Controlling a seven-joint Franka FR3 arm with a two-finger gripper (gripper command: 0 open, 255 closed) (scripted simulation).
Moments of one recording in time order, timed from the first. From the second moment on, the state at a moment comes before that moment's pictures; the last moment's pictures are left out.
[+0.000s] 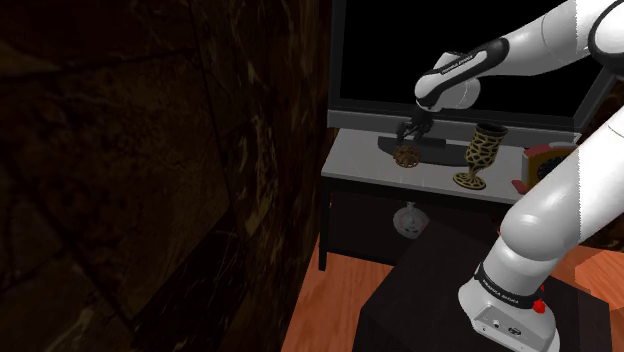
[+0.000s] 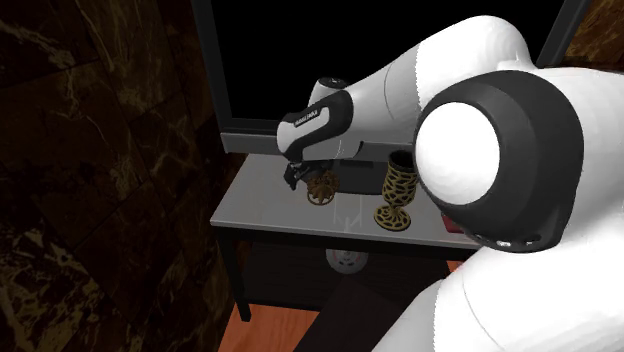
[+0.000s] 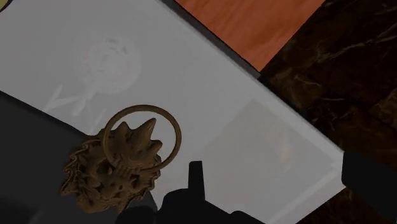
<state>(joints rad) -0.21 -0.22 -0.41 -2.43 0.05 2.49 -0.30</state>
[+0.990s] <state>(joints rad) -0.33 0.23 -0.49 -2.21 0.53 2.70 -0.63</state>
